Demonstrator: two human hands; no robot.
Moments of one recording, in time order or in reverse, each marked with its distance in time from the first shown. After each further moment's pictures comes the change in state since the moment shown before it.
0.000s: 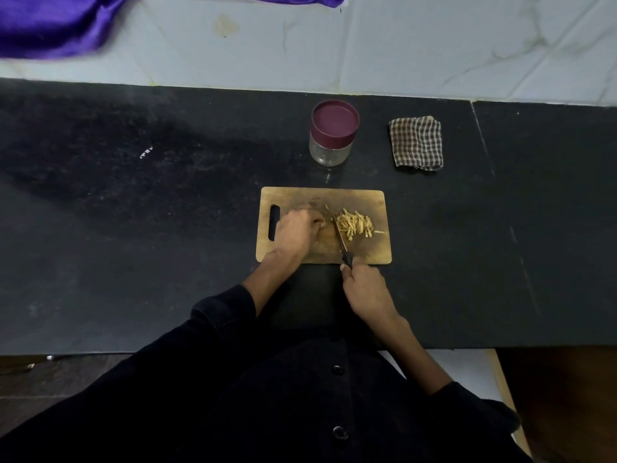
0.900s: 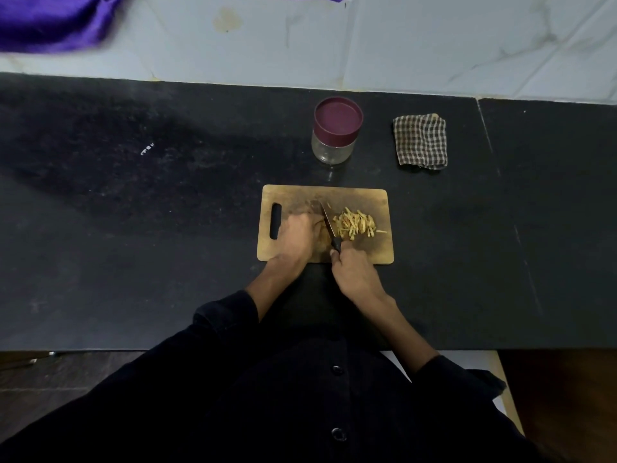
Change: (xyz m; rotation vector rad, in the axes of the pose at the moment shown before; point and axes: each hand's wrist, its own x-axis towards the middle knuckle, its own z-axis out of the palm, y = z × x) left_hand -0.004 0.003 0.007 -0.022 -0.017 -0.140; right_hand 0.024 -0.025 0.000 -0.049 0.009 -0.059
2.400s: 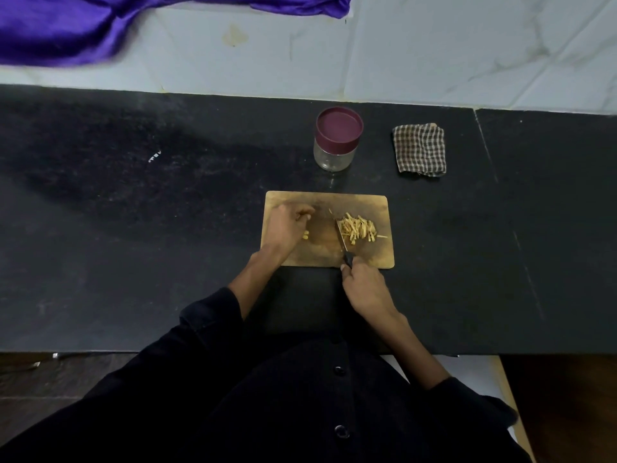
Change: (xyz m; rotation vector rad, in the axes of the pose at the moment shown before) left_hand 0.004 -0.011 -0.037 -0.297 0.099 0.065; right_hand -0.016 0.020 0.001 0.043 -0.014 0.052
